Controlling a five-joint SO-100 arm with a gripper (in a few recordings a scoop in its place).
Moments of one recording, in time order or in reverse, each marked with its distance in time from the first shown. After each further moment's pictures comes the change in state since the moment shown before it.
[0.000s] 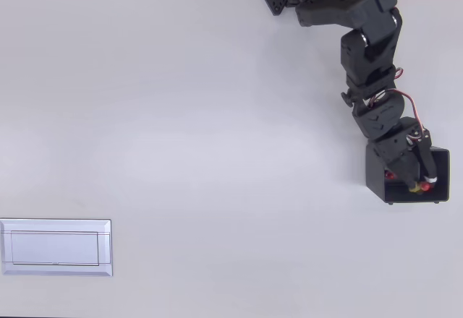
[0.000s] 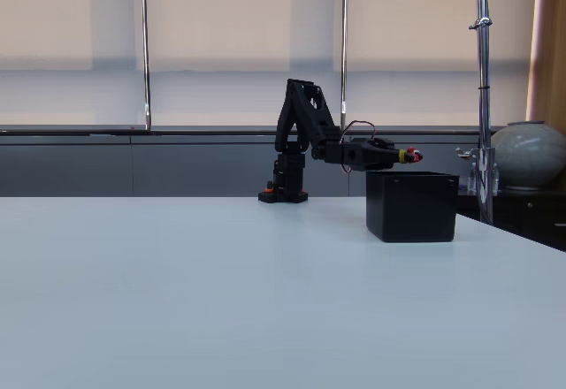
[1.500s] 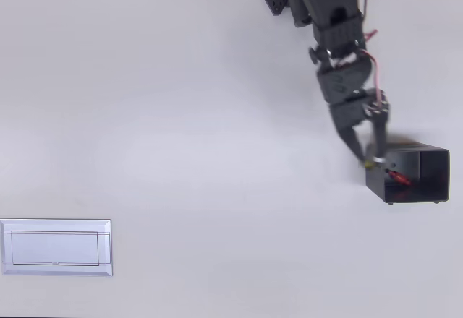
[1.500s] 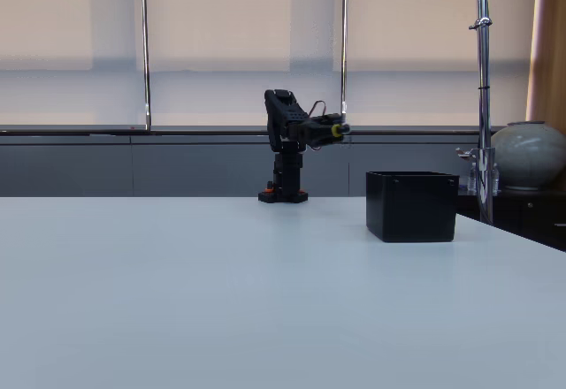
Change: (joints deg) arm 18.7 -77.1 -36.2 53.9 -10.5
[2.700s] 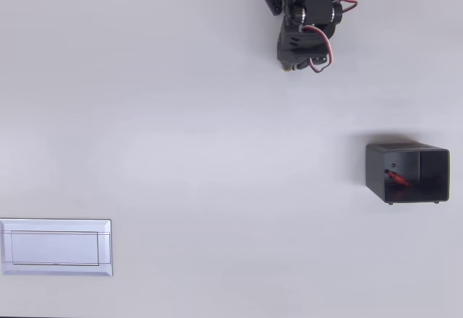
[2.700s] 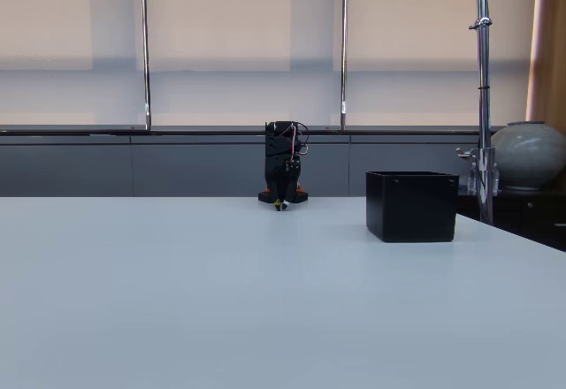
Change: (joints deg) arm 13.4 -34.1 -9.7 80.5 7.6
